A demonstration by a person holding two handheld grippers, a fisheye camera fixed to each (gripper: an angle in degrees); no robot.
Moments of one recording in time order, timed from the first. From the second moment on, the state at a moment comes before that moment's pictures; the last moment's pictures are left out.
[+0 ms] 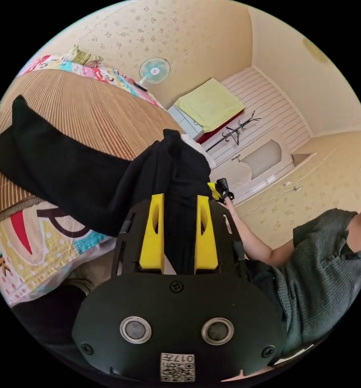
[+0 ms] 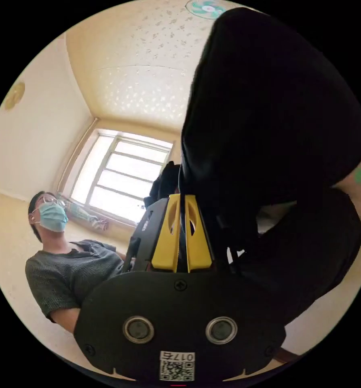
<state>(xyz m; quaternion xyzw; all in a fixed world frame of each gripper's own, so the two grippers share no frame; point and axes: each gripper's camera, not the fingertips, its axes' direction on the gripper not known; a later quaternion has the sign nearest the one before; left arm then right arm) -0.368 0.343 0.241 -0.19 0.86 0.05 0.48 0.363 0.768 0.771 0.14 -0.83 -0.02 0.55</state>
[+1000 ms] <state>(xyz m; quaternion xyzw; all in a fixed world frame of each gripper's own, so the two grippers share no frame) -0.453 0.391 0.259 -0.16 0.88 -0.04 0.44 0.326 0.724 0.732 0.12 -0.87 -0.14 0.46</state>
